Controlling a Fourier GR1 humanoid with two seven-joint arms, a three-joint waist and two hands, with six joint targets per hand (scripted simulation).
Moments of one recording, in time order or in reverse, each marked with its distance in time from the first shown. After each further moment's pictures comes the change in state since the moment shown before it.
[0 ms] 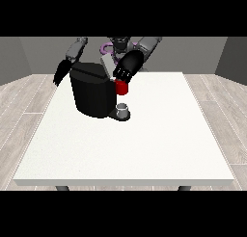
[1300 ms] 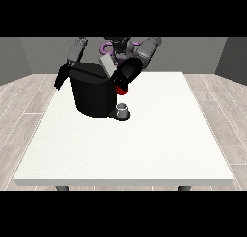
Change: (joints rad) left arm -0.012 0.036 -0.007 -0.005 -0.062 0.112 -0.131; right arm -0.016 0.004 0.019 -0.014 0.028 -0.019 -0.007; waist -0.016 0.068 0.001
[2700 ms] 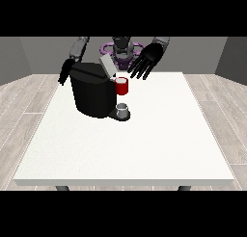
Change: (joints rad) left arm 0.143 -0.076 -0.024 0.000 -0.035 0.010 -0.008; right arm 0.124 -0.001 -0.044 0.083 -0.033 0.010 -0.026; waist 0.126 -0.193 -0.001
